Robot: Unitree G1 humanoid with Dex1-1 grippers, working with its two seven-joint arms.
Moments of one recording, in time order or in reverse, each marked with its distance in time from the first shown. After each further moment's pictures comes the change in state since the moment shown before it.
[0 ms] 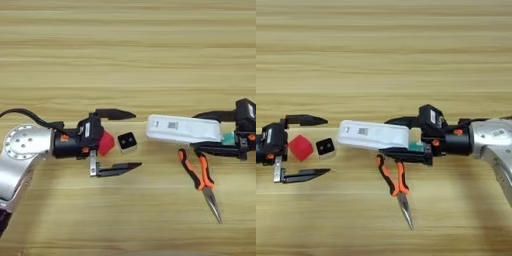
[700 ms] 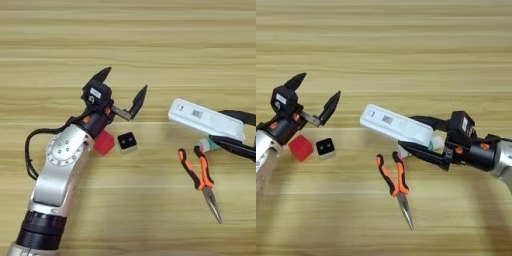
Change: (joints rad) left arm -0.020 -0.463 0.059 0.061 0.312 0.043 0.911; right arm 0.191 0.071 -0.163 -0.005 0.042 -0.124 -0.100
